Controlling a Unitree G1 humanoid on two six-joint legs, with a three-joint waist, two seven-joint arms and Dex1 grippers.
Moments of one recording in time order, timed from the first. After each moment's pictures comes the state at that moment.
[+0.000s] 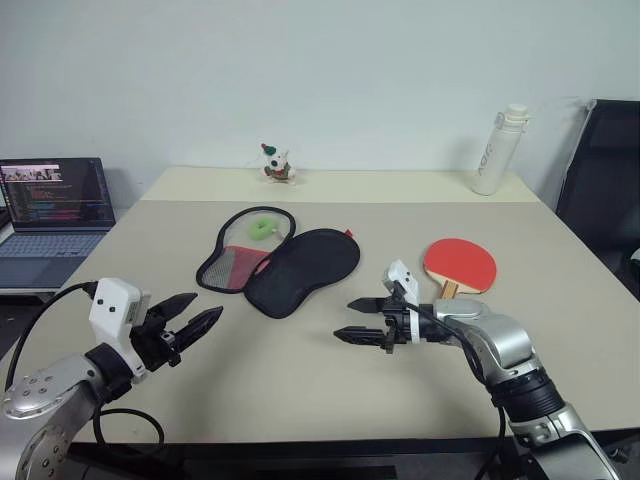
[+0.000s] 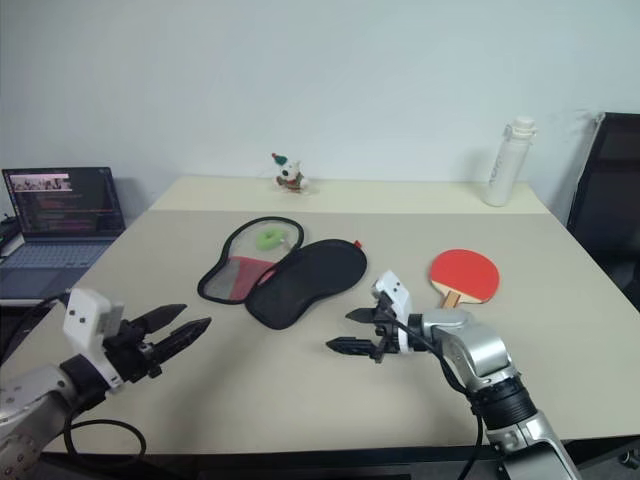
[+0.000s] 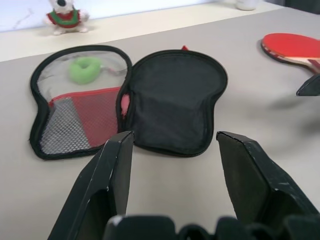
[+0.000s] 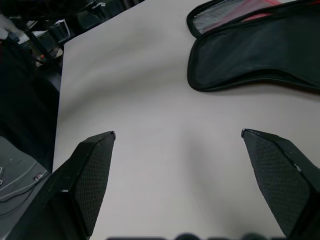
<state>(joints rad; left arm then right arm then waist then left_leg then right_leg) 0.05 0.74 0.48 -0.41 -0.66 0.58 -0.65 -0.64 -0.33 0.20 0.01 0.38 0.75 0.95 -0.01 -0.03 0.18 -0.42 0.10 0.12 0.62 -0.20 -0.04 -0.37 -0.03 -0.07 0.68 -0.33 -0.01</state>
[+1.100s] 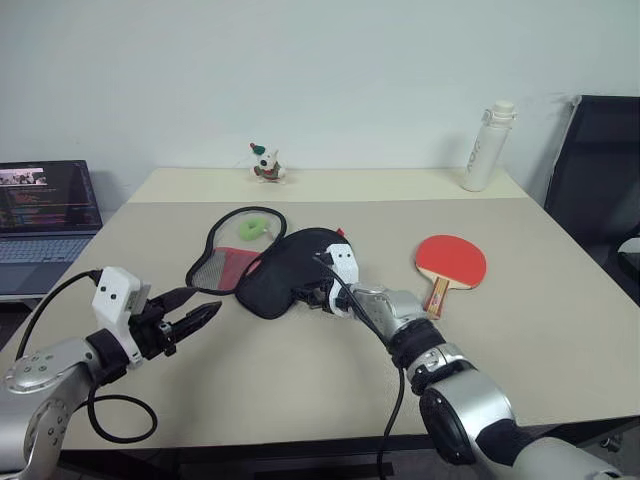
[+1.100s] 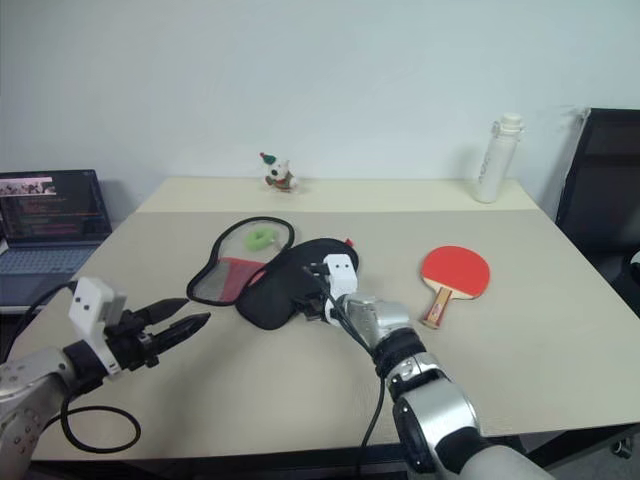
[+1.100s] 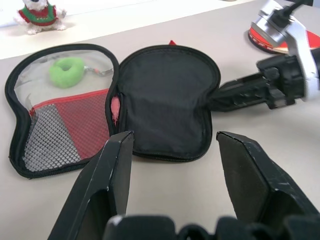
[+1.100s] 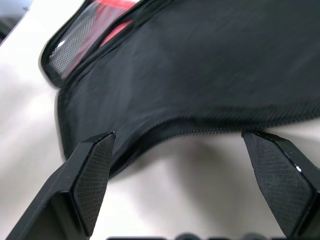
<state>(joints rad) -0.03 0.79 0.46 -0.27 -0.61 0.54 -0.75 -1.10 0.15 -0.01 0.95 0.30 0.51 0.25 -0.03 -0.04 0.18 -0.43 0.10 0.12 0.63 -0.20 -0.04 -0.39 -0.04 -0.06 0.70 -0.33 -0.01</state>
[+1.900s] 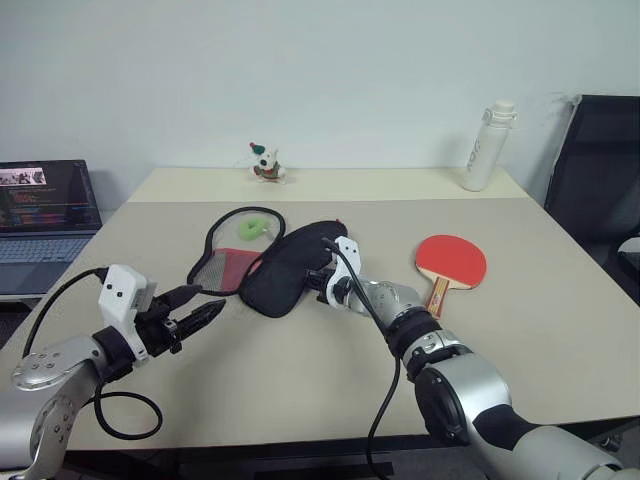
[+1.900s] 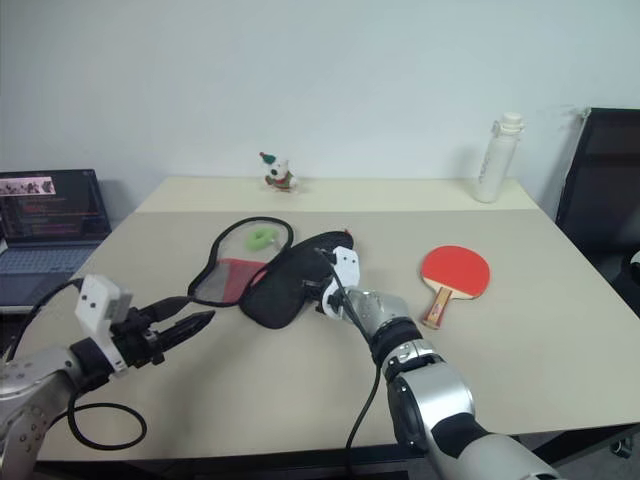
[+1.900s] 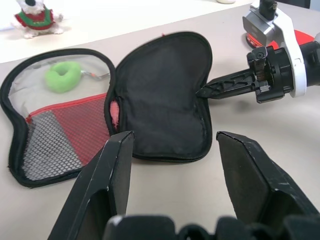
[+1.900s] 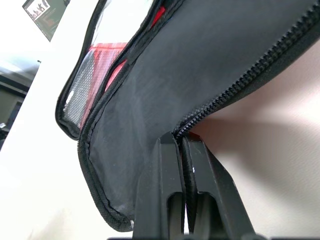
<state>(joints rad) -0.05 0.78 0.44 -0.28 -0.61 0.54 -0.73 -1.18 0.17 -0.14 1.05 0.49 0.54 0.19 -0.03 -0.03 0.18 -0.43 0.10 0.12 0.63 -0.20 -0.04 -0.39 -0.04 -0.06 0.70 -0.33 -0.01</state>
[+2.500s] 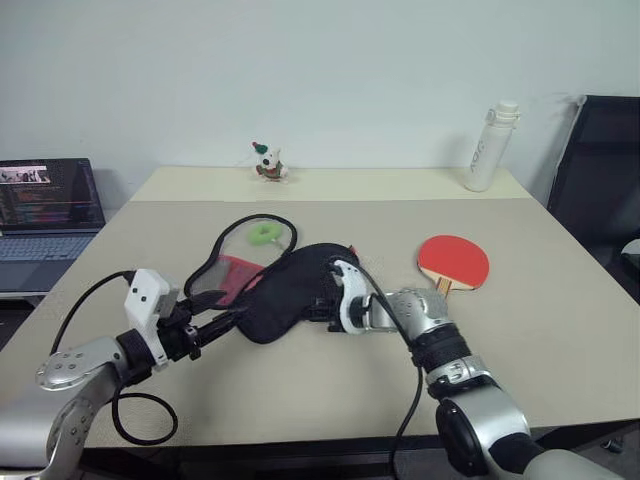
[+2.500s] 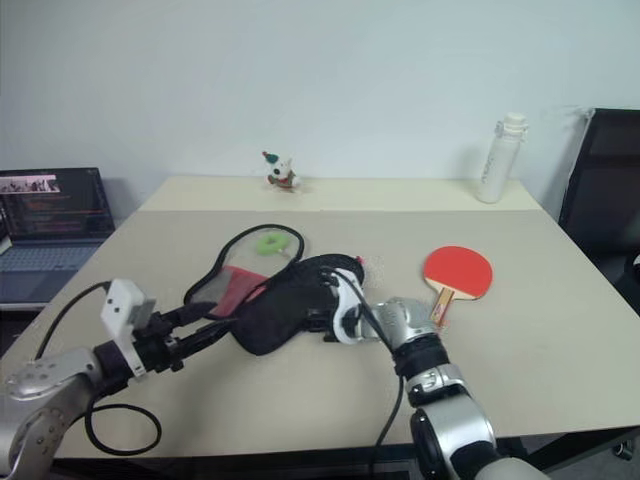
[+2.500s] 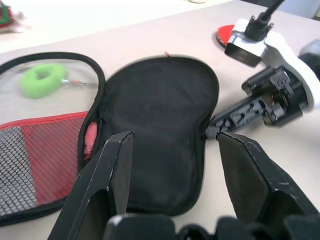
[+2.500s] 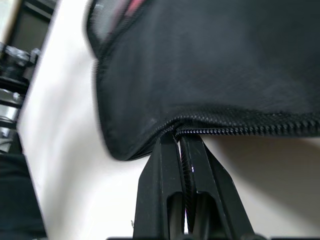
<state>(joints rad) -0.06 0.77 0.35 -0.33 -0.63 0.55 -0.76 -0.97 0.02 -0.02 0.57 0.52 1.08 0.30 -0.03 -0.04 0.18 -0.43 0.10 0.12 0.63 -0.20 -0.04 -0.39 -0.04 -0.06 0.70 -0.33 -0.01</state>
